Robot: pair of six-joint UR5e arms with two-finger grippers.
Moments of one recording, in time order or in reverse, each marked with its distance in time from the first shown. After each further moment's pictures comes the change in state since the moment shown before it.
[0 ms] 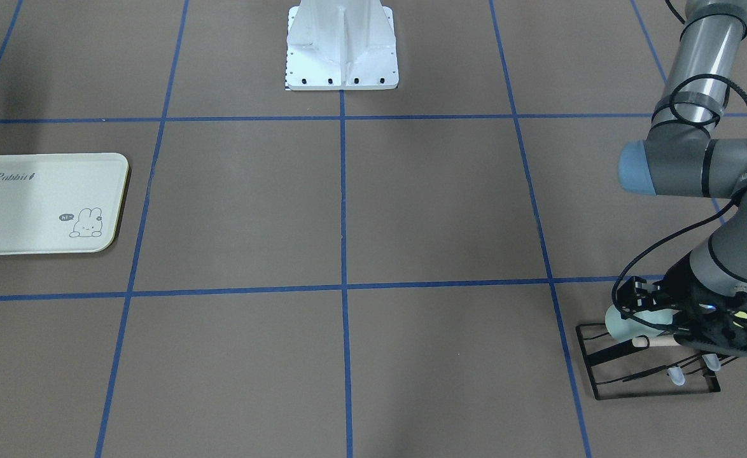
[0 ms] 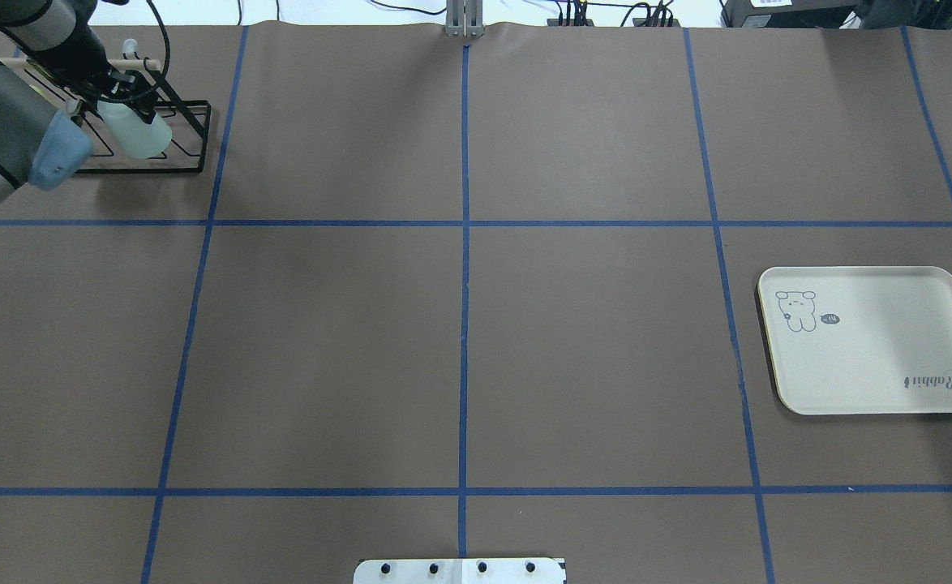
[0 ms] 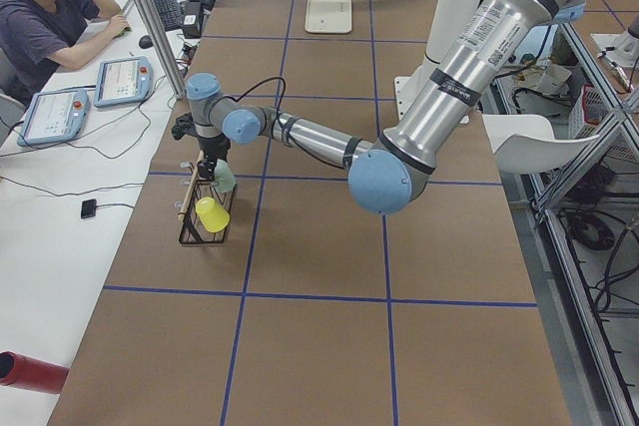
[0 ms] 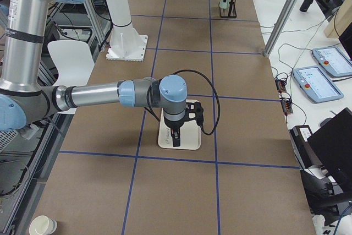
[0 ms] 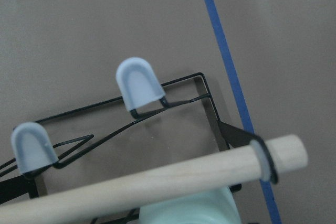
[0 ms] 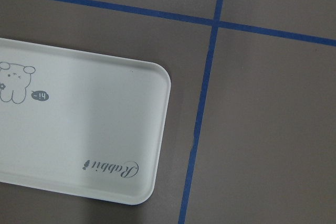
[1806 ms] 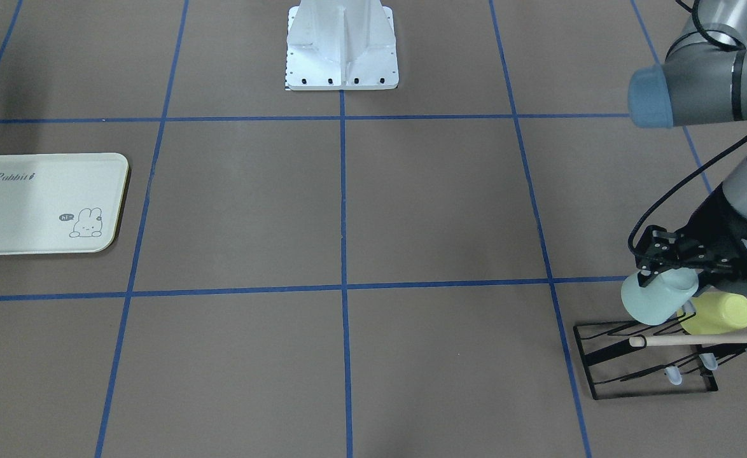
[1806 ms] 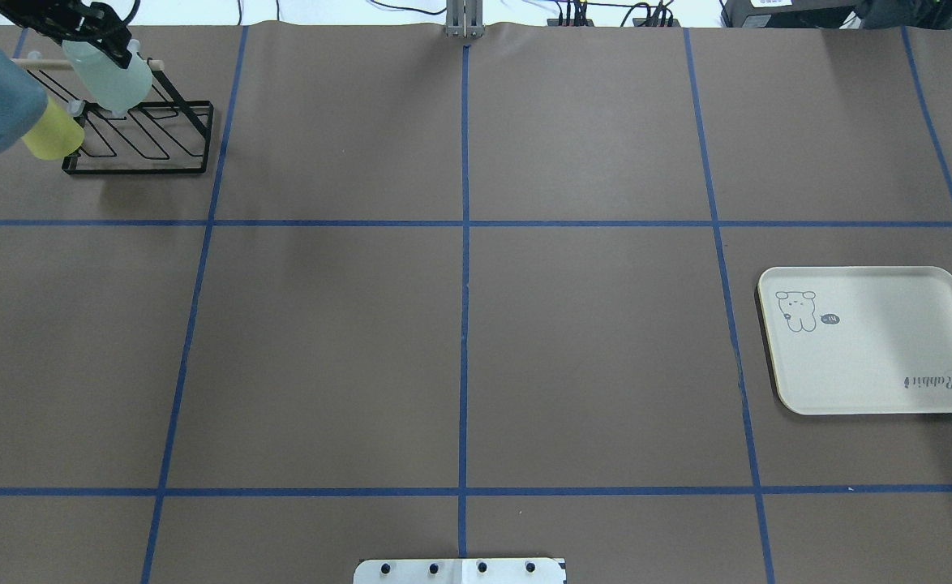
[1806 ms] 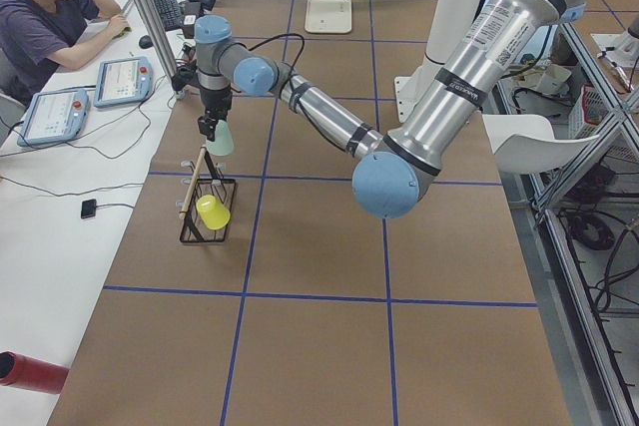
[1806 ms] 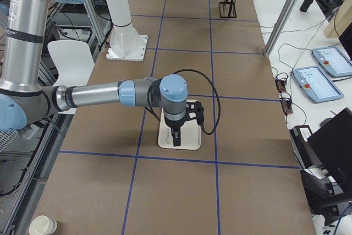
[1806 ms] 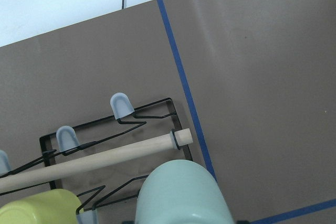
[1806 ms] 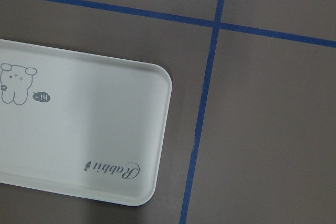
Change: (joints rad) left arm -0.071 0.013 -0.359 0.257 -0.001 -0.003; right arm -0.001 0.005 0.001 0.001 0.018 0.011
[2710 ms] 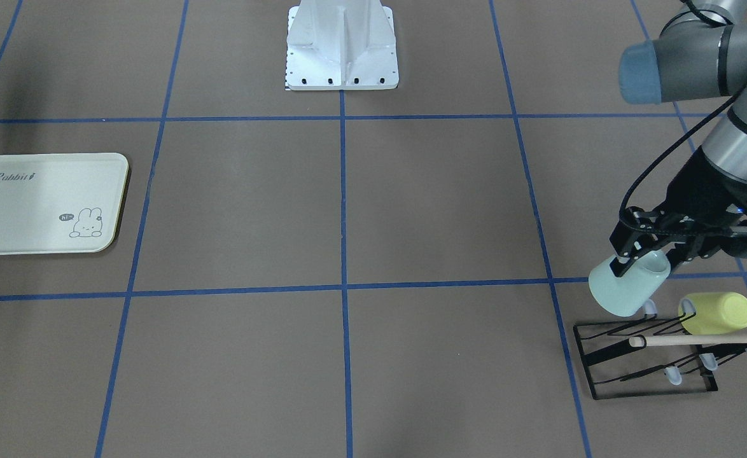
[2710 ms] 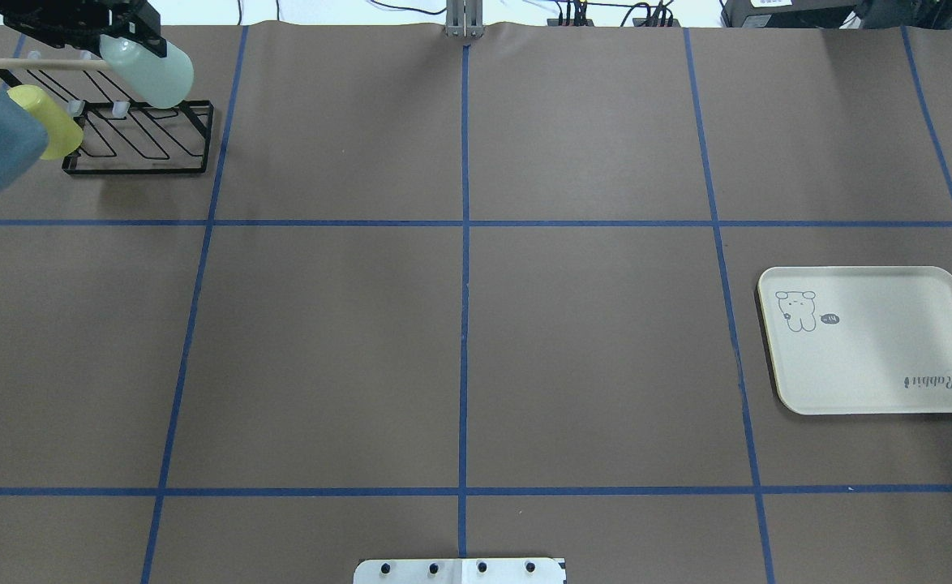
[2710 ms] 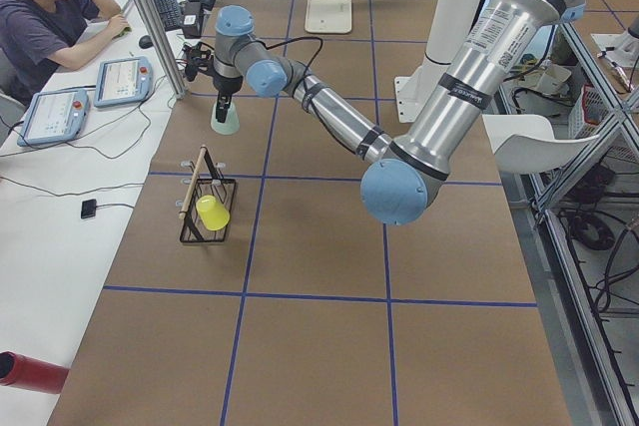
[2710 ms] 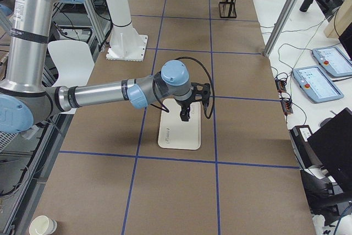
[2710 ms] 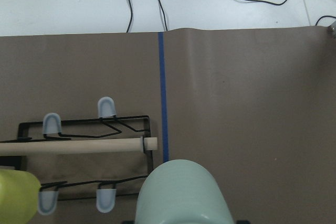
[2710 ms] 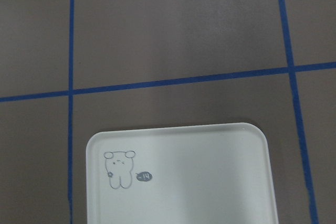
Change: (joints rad) left arm 0.076 0.057 -0.081 -0.248 -0.005 -0.512; right arm -0.134 0.012 -0.006 0.570 0.128 0.809
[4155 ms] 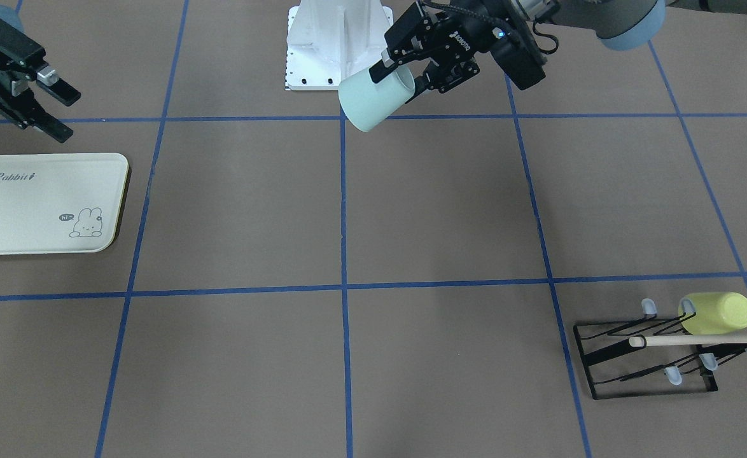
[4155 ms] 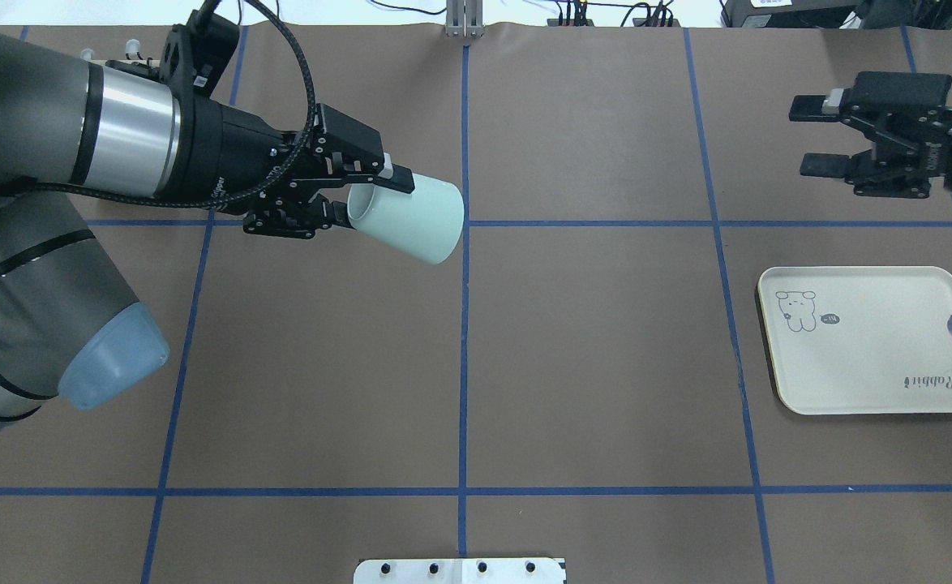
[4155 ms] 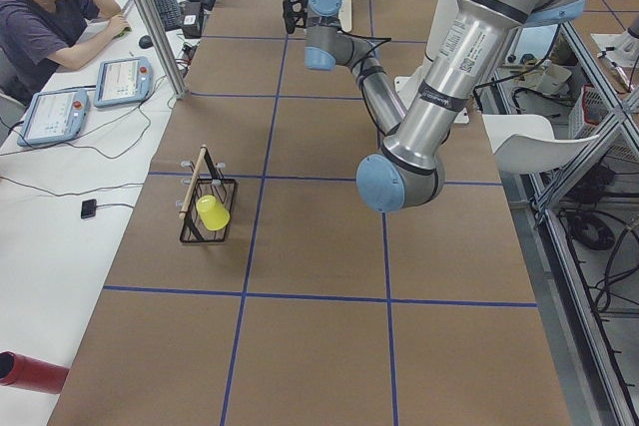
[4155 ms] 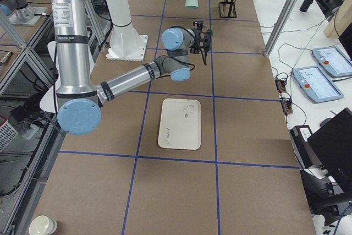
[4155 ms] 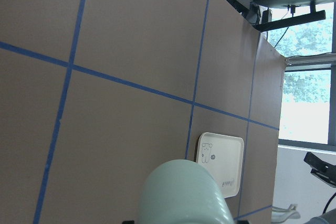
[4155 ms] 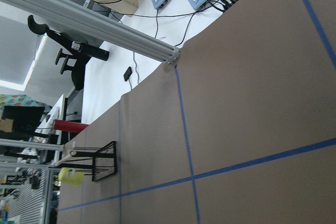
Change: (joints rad) left arm 0.360 -0.009 -0.246 -0.594 -0.041 -0.928; right arm -0.419 0.312 -0.021 0.895 -0.342 1.147
